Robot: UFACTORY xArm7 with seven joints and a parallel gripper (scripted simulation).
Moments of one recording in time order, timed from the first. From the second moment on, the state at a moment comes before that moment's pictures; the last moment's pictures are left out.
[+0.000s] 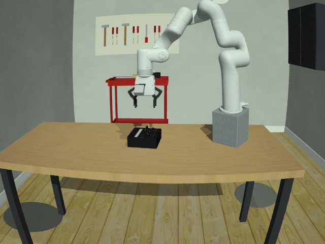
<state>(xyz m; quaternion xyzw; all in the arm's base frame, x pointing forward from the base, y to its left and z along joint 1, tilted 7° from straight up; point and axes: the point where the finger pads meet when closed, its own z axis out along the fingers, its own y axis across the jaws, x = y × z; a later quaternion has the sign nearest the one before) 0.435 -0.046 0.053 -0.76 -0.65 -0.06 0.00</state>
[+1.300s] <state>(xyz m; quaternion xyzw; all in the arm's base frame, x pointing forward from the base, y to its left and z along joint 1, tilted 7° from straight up) 0.445 -0.022 0.015 -0.92 -0.36 -0.16 0.06</state>
